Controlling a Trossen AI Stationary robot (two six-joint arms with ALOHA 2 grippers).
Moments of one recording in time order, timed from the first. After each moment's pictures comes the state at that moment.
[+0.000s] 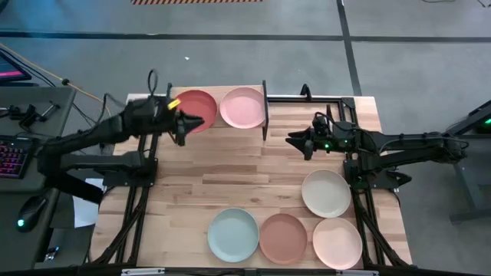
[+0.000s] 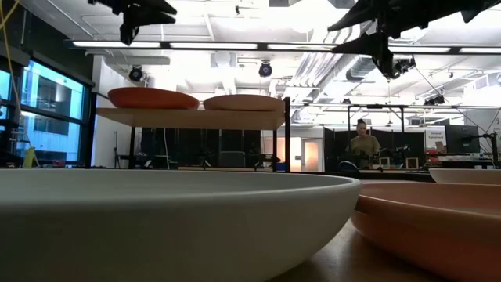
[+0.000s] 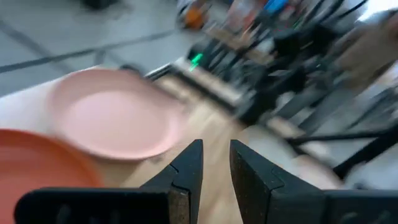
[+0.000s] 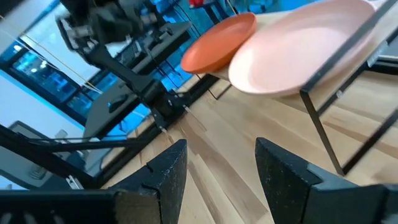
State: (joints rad) left arm 0.31 0.72 0.76 -0.24 0.02 -0.44; right arm -0.07 0.84 0.60 0.01 0.17 0.67
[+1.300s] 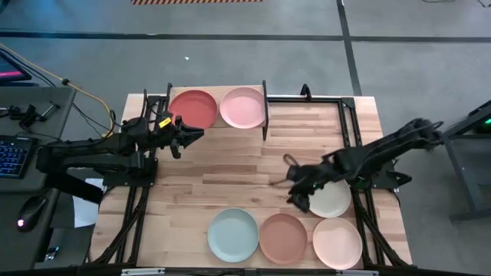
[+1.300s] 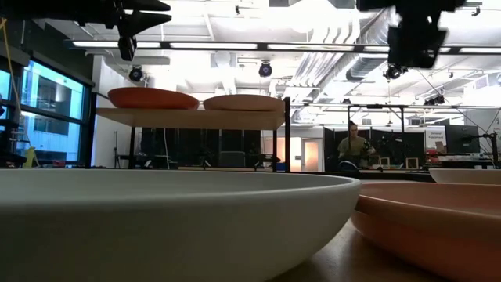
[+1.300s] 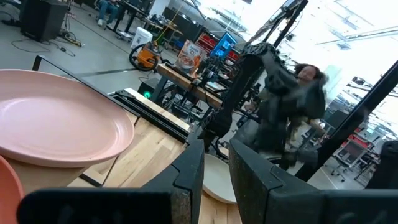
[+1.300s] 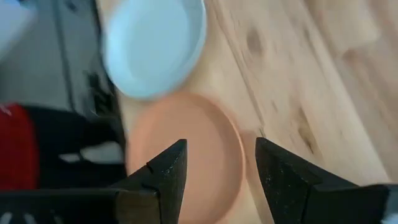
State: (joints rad) left arm 0.20 0.59 0.44 0.20 0.01 -0.52; right arm 0.34 1.30 0.95 -0.55 -0.11 0.81
